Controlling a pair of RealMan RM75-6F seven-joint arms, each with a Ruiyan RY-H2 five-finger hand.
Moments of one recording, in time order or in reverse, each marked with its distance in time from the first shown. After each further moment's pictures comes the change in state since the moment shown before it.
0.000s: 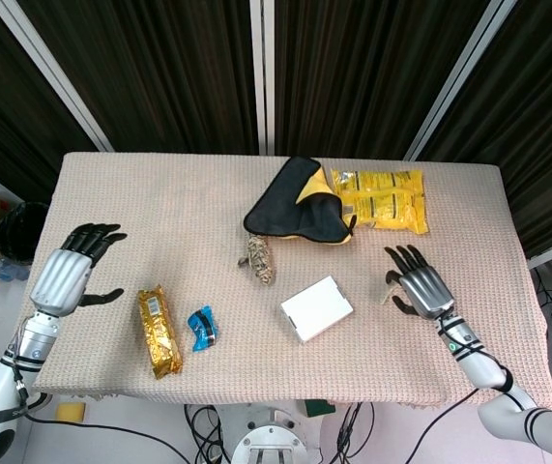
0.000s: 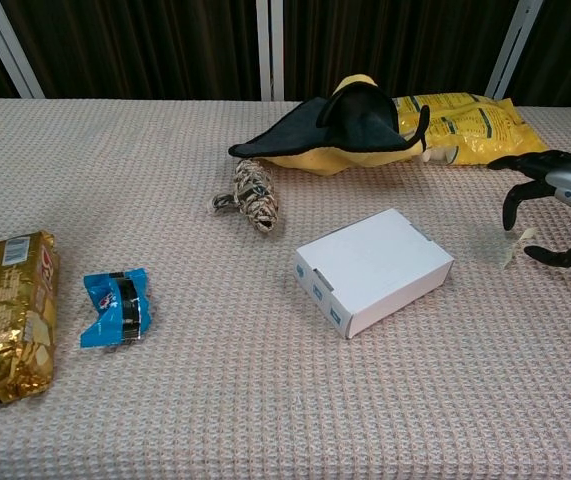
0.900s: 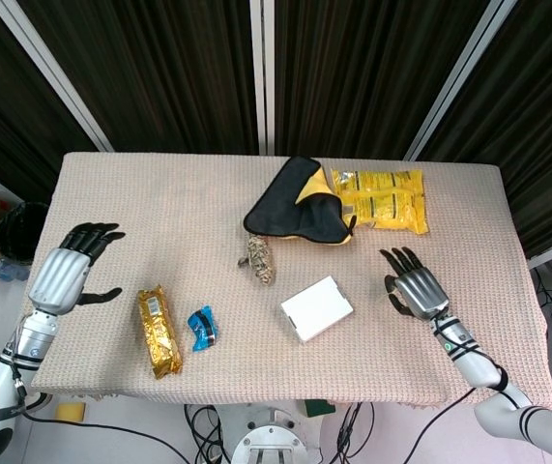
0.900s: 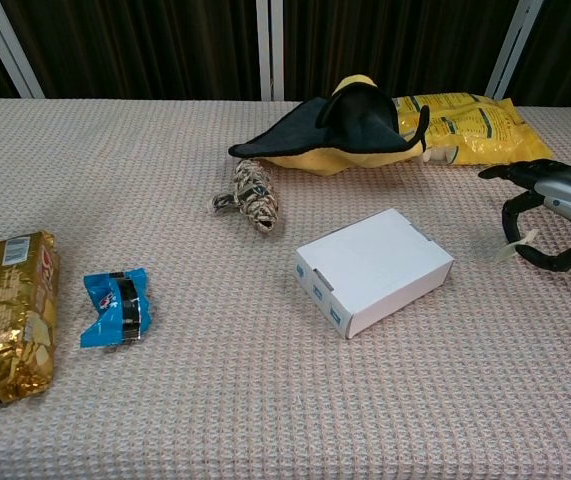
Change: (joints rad) left arm -0.001 0.008 -0.005 0.003 -0.008 -0.016 -0.015; right arm 0.011 -0.019 -0.009 0.016 0.004 -0.007 0.002
